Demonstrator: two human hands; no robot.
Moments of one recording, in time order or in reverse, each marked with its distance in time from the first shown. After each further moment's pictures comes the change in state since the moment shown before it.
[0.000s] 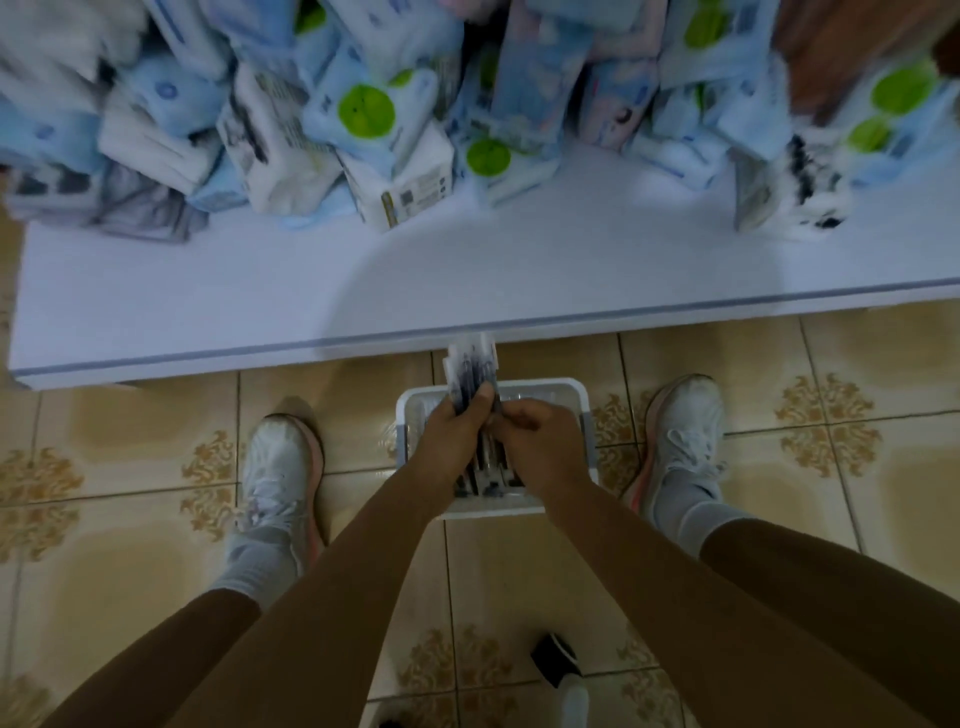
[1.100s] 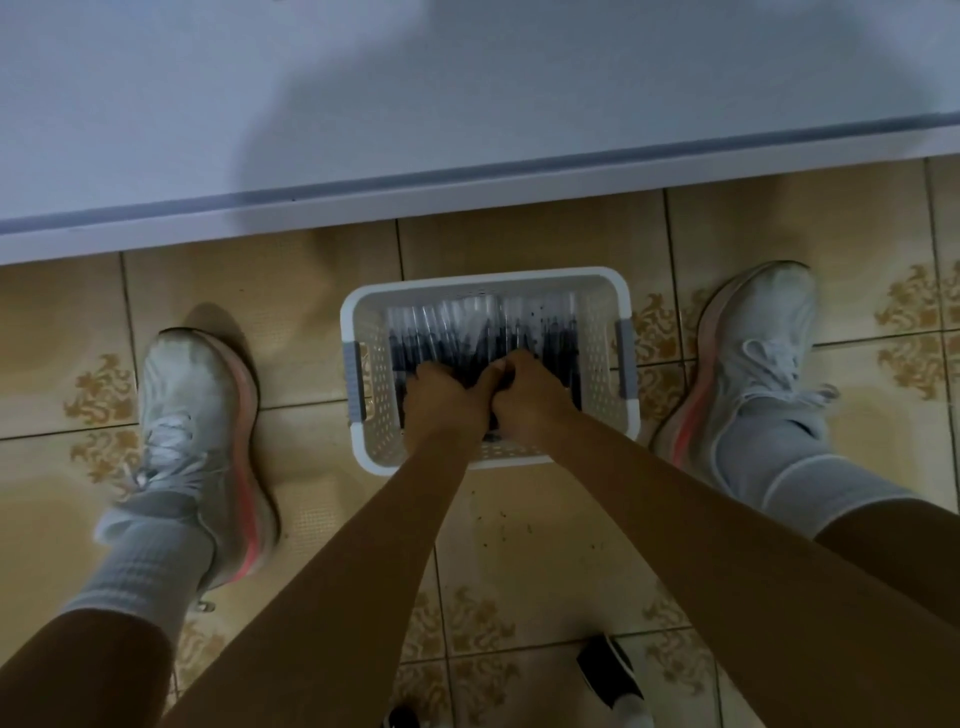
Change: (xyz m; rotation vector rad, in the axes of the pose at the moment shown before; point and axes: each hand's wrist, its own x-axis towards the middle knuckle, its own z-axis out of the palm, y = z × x) left_hand 0.093 -0.120 -0.006 0.734 0.357 -0.056; right_hand 0.079 0.113 0.029 -0.436 -0.310 0.239
